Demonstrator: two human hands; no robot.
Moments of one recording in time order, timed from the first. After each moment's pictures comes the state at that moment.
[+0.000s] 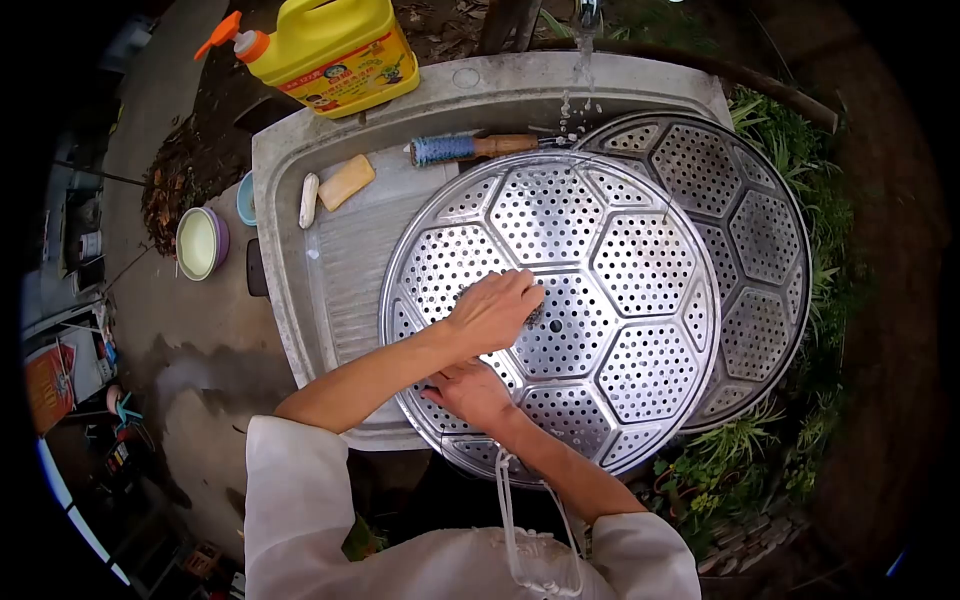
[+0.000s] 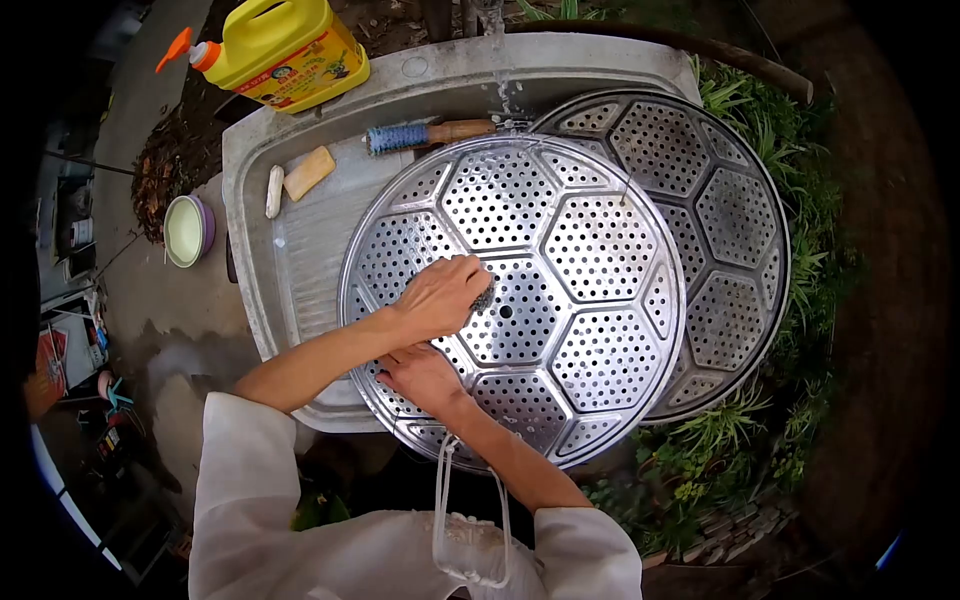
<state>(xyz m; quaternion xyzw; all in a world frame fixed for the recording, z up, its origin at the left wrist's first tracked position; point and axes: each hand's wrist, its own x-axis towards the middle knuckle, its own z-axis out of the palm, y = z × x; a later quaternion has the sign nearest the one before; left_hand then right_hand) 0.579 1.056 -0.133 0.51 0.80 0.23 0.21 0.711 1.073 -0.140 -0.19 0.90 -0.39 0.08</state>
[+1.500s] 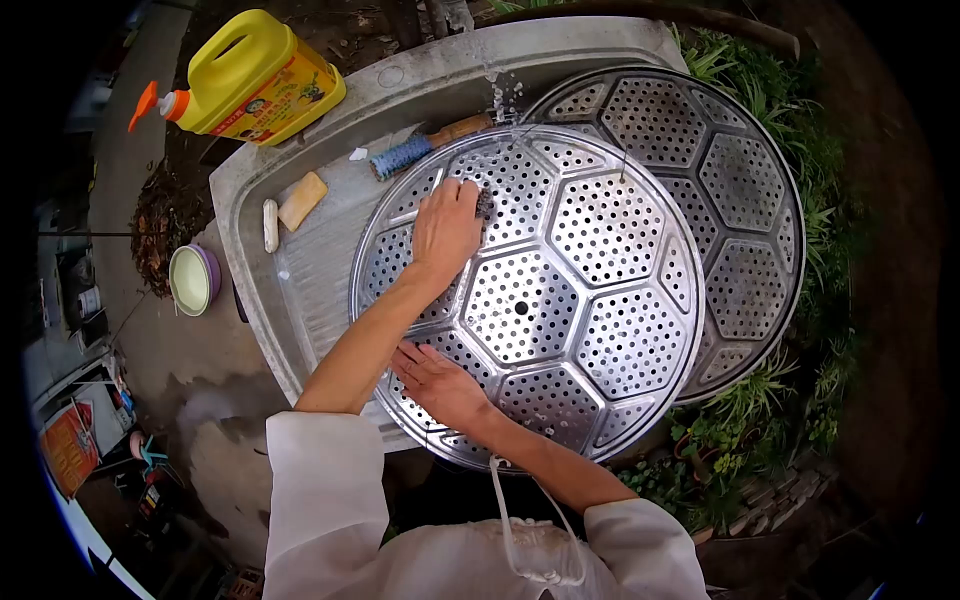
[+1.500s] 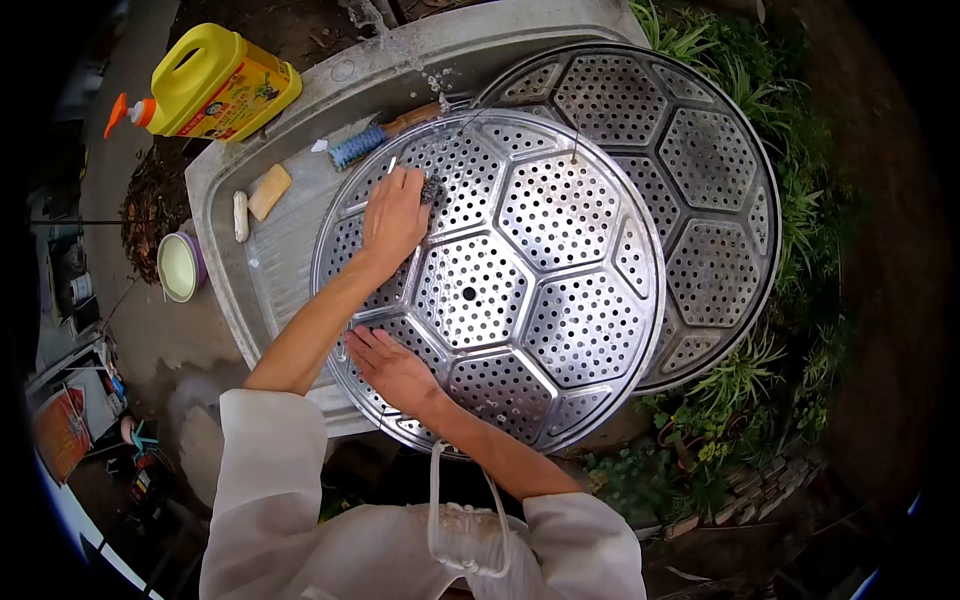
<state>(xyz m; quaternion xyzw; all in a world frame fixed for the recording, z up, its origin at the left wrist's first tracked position) 0.596 1.076 -0.153 0.61 0.74 0.27 0.10 0.726 1.064 -0.155 -0.18 0.91 -0.37 0.02</state>
